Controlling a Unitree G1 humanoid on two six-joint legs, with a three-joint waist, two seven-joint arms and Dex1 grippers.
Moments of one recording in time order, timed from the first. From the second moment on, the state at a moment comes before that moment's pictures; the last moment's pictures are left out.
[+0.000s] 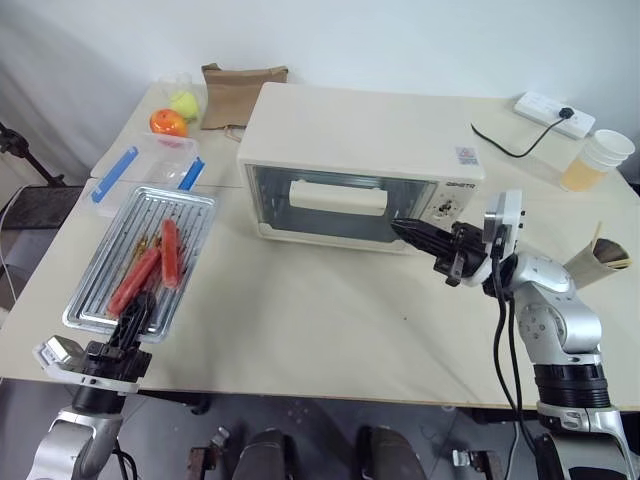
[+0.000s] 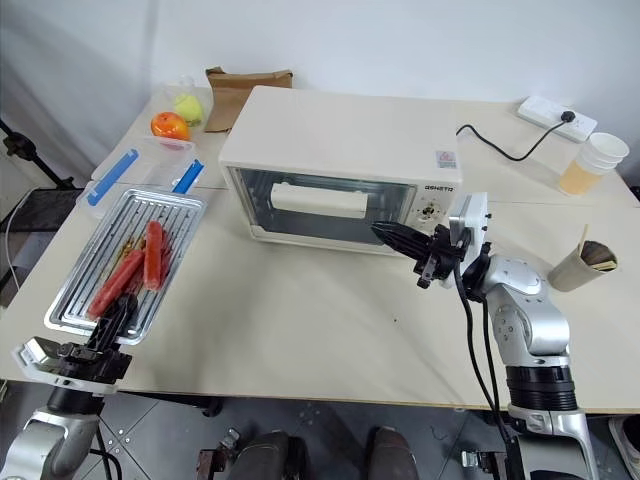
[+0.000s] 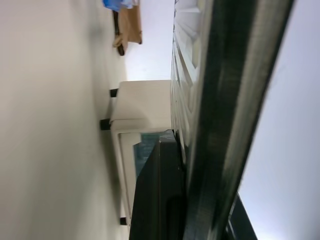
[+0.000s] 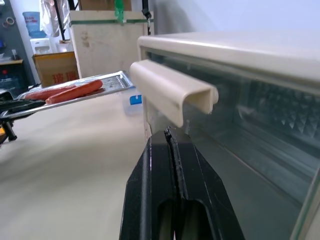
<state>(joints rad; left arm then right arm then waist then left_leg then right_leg) 0.18 0.16 0.83 -0.22 -1.94 0.99 0.02 -0.42 -0.53 -0.13 -0.06 0.63 0.27 1.06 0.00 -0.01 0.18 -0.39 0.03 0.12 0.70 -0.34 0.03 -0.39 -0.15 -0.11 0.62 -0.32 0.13</state>
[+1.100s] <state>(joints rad) -0.24 0.71 0.09 0.21 -1.89 1.40 -0.21 0.23 -0.73 -0.45 -0.38 0.71 0.08 1.30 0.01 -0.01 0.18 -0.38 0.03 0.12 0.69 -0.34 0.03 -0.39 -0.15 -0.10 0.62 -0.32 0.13</state>
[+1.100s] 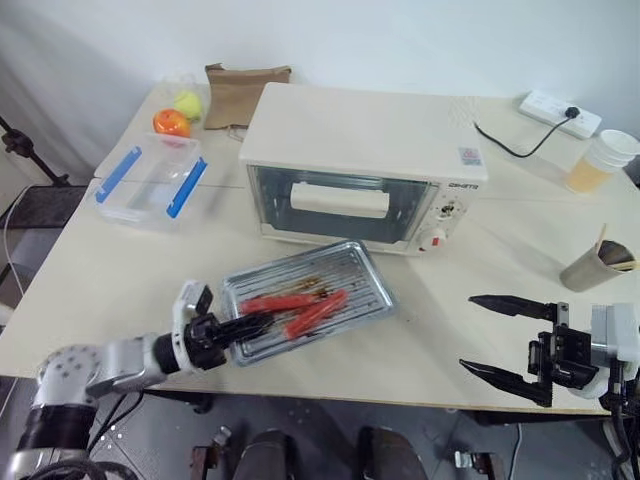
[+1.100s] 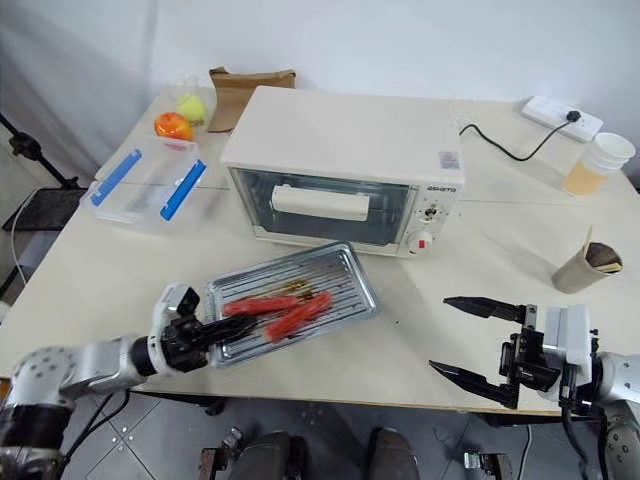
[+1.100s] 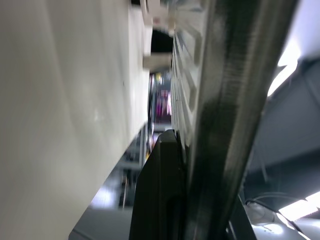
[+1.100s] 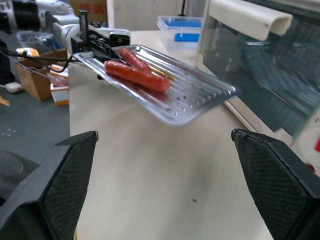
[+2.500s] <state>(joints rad) -0.37 0.59 0.11 0.06 -1.23 1.34 -0.48 0.30 -0.73 -0.47 -0.43 0.73 0.12 1.25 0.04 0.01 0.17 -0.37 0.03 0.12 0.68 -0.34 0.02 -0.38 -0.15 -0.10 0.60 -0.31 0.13</state>
